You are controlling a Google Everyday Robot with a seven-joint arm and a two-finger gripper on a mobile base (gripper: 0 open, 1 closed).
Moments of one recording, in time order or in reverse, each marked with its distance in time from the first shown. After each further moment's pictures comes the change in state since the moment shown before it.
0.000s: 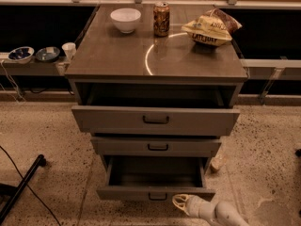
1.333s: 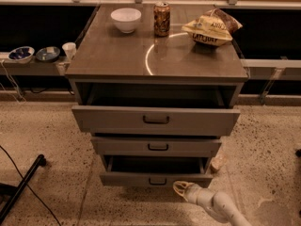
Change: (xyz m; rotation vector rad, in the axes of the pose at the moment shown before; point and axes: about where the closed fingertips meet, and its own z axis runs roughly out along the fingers) arm 0.007 -0.067 0.029 0.111 -0.007 -0.083
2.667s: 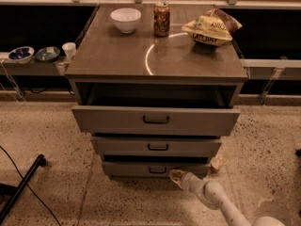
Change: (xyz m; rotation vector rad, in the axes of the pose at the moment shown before) arm -0.005 -0.053 0.047 0.072 0.033 -0.060
